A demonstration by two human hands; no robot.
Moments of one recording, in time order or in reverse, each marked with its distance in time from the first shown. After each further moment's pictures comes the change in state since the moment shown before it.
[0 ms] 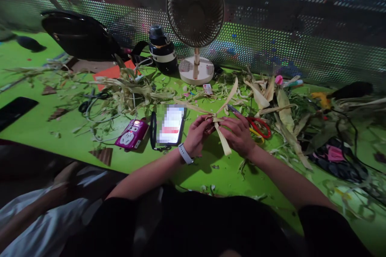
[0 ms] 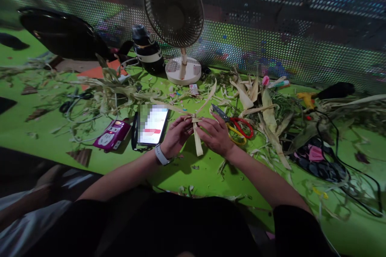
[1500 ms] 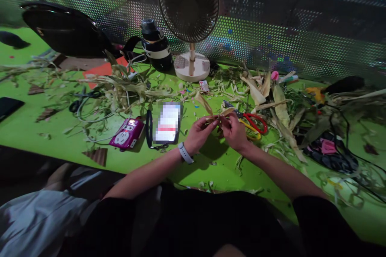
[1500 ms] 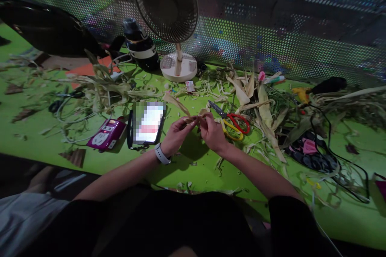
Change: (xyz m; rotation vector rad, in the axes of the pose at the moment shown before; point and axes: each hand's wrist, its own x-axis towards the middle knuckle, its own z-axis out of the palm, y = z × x) left_hand 0.003 -0.014 -0.006 0.468 -0.213 0.218; right_hand 0.011 -0.018 0.006 0.418 -0.127 0.807
